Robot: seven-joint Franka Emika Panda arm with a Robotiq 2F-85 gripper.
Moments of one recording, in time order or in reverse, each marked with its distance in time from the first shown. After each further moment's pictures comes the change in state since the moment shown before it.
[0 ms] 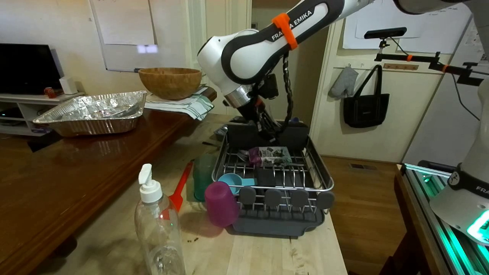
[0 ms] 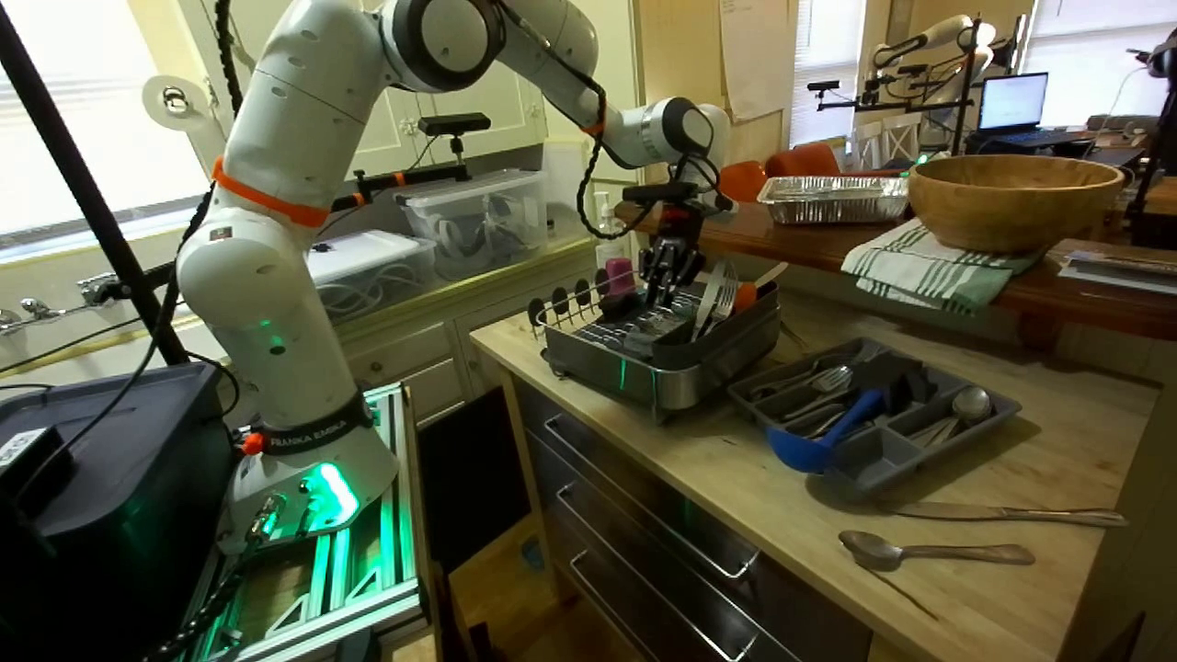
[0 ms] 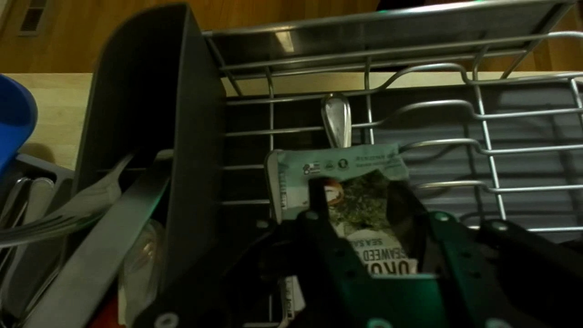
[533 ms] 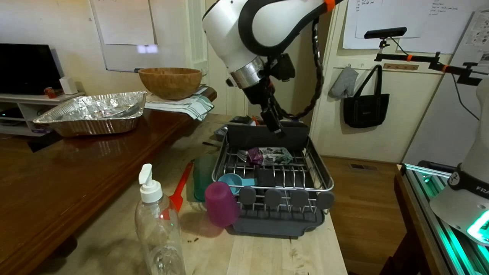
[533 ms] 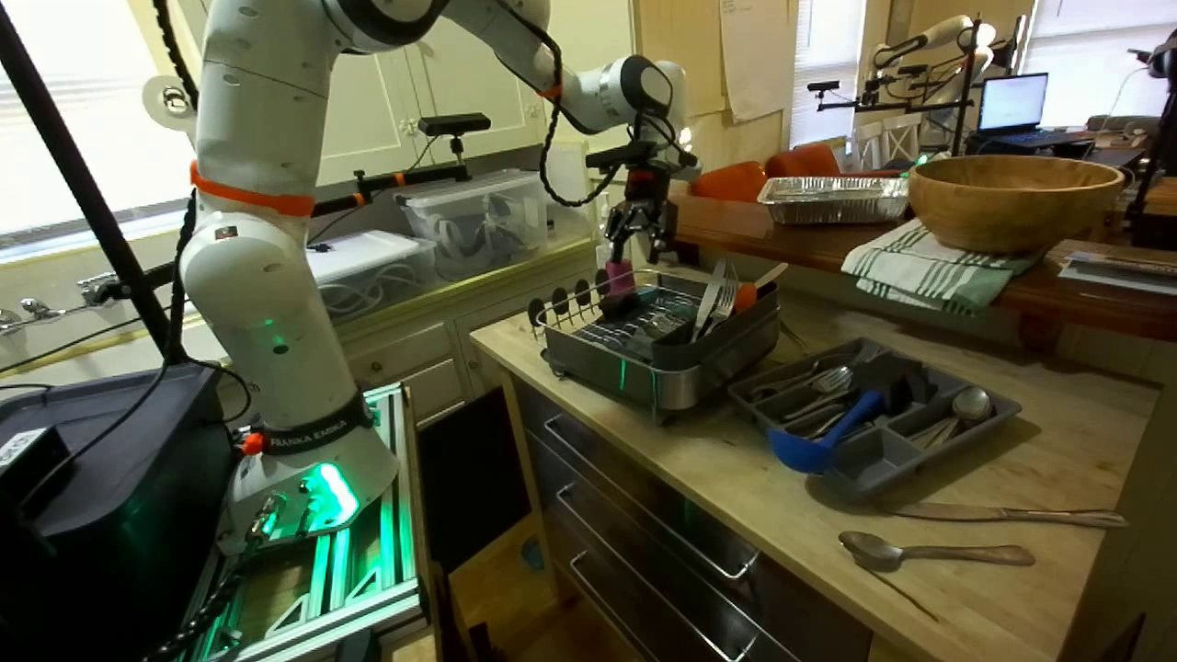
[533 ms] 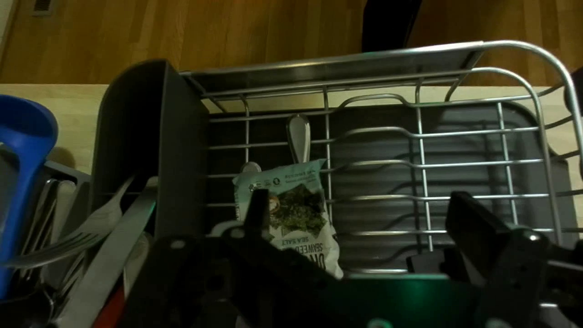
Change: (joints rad) arm 0.044 -0.225 0.038 -0.180 0.005 0.051 0.085
